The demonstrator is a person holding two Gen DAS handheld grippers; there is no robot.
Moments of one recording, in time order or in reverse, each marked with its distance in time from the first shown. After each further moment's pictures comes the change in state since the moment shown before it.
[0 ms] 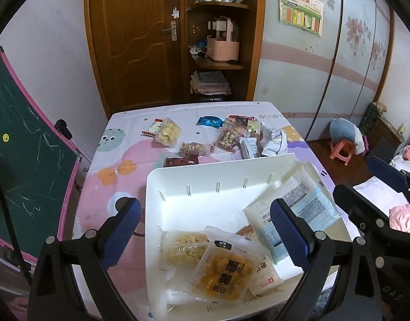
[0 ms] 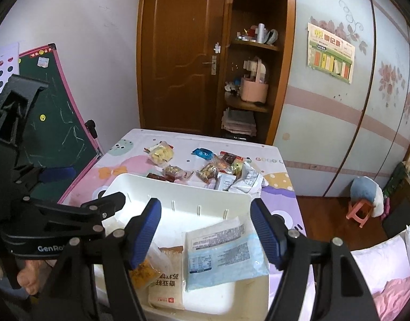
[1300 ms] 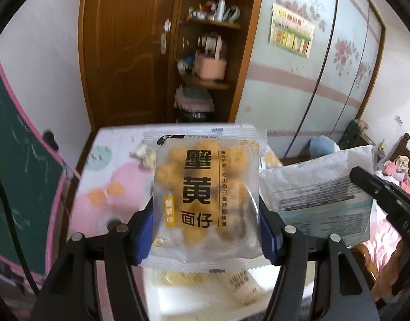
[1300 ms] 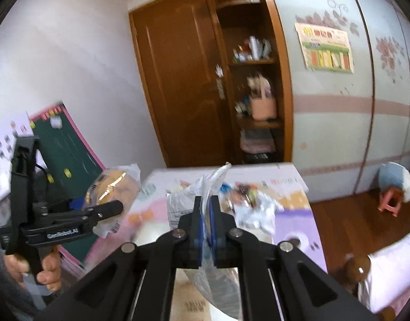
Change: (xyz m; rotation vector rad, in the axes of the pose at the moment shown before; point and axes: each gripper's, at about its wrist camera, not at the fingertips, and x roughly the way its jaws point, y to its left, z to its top) left arm -0.032 0.018 0.033 -0.038 -0.040 -0.133; right arm -0.023 -0.053 0.039 0.175 -0.097 0.157
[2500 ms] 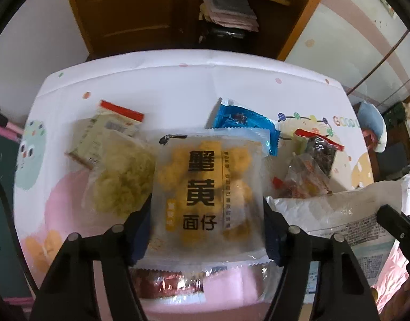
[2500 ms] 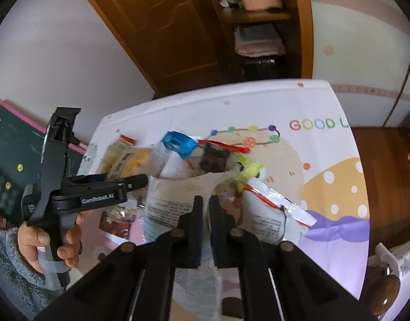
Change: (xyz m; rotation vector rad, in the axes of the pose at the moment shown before) left arm 0.384 0.059 0.109 -0.134 0.478 0.113; right arm 0.331 -0.121 0.024 0.146 0.516 0.107
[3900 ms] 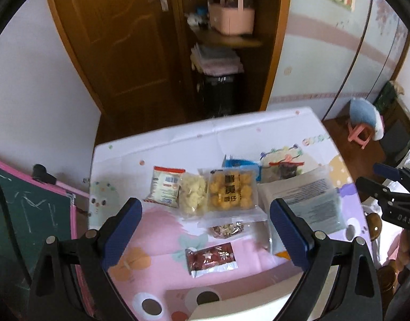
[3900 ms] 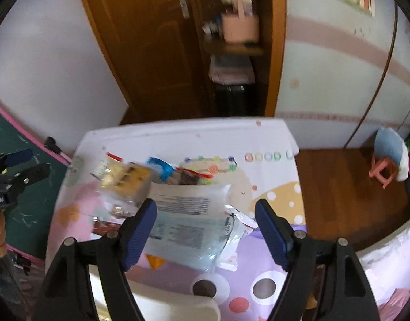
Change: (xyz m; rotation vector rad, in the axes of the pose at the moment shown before) left arm -0.160 0.010 0.003 0.202 -0.186 0.087; right arm -0.074 0.010 0.015 -0.031 -0.061 -0.219
